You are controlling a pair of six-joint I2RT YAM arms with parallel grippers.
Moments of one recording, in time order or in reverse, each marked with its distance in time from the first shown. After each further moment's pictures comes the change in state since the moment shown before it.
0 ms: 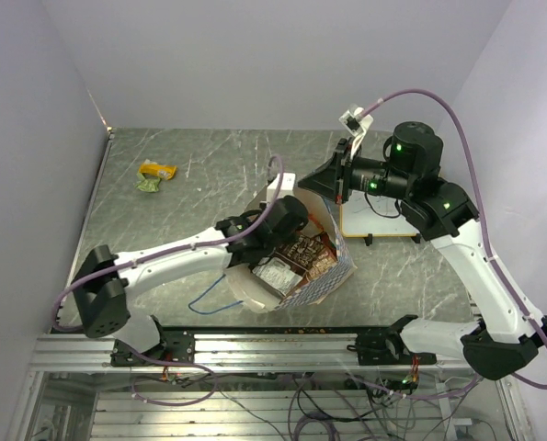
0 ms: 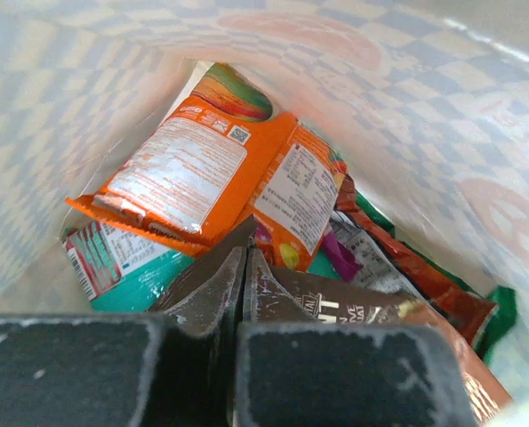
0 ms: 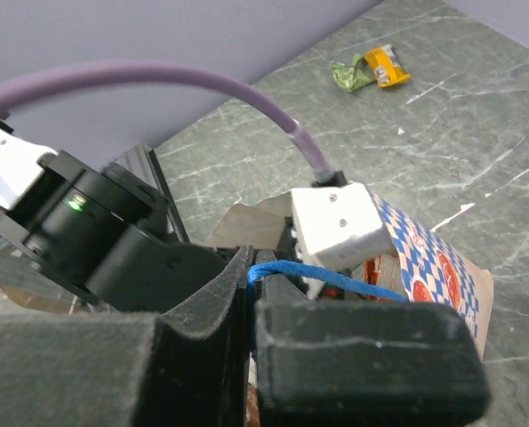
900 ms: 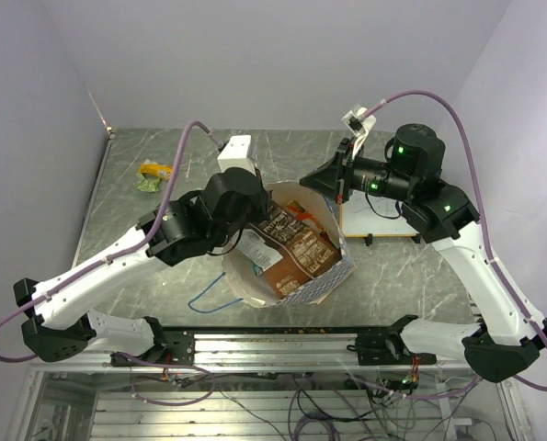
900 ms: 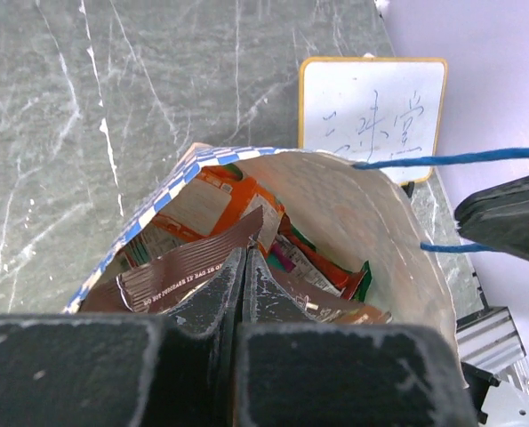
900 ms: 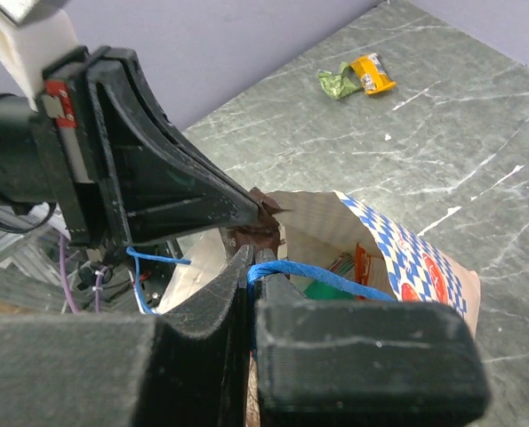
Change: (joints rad) left arm 0.000 -0.291 0.262 -0.324 -0.021 -0.015; right arm 0.000 -0.019 -0.022 0.028 0.031 0.000
